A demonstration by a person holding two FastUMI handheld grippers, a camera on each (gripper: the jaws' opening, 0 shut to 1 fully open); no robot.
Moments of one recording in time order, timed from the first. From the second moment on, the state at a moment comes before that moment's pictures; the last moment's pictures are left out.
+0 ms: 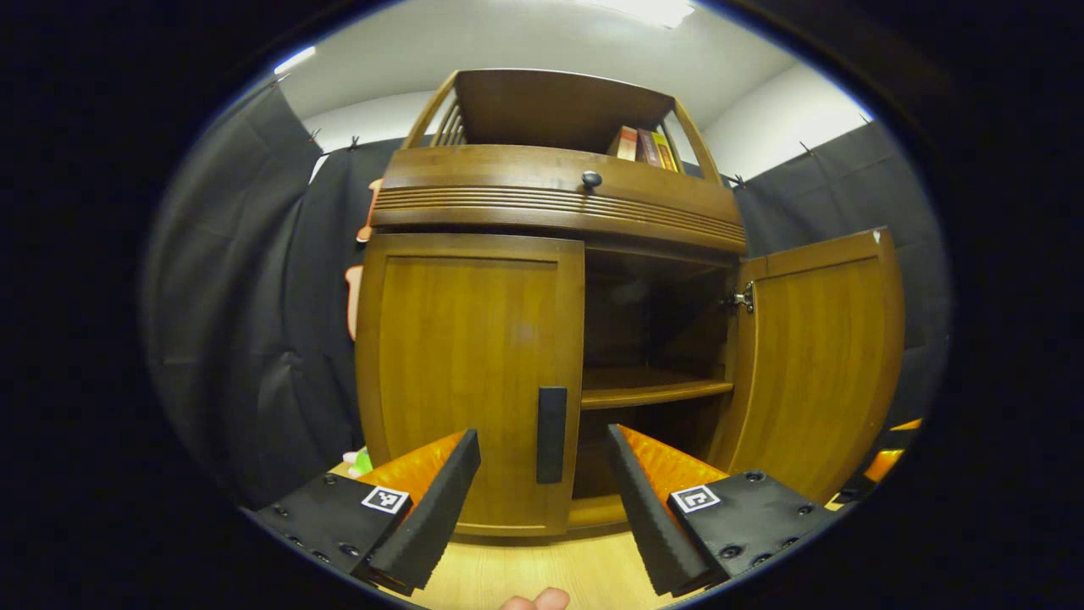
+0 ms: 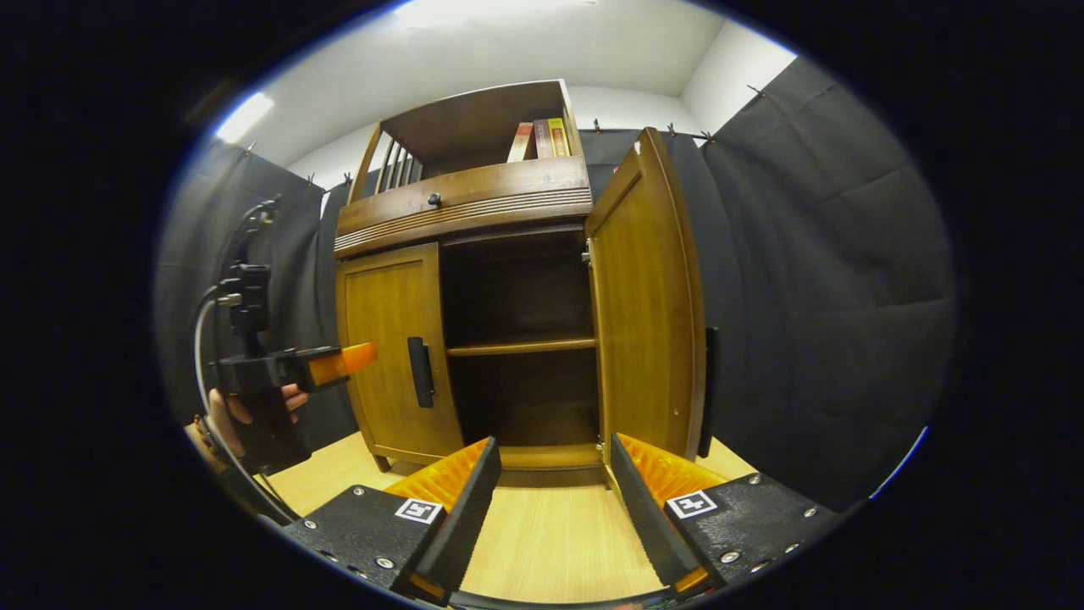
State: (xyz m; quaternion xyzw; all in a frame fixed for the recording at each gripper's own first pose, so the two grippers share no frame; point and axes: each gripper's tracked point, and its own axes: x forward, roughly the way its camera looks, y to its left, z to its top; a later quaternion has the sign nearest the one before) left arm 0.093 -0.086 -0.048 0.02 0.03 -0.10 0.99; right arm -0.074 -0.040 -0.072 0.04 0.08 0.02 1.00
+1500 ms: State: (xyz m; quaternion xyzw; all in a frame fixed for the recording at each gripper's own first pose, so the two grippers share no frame) left arm 0.210 -0.108 -0.133 0.01 0.09 -0.08 0.99; right arm -0.083 -0.088 -0.077 0.01 0.10 -0.03 0.99
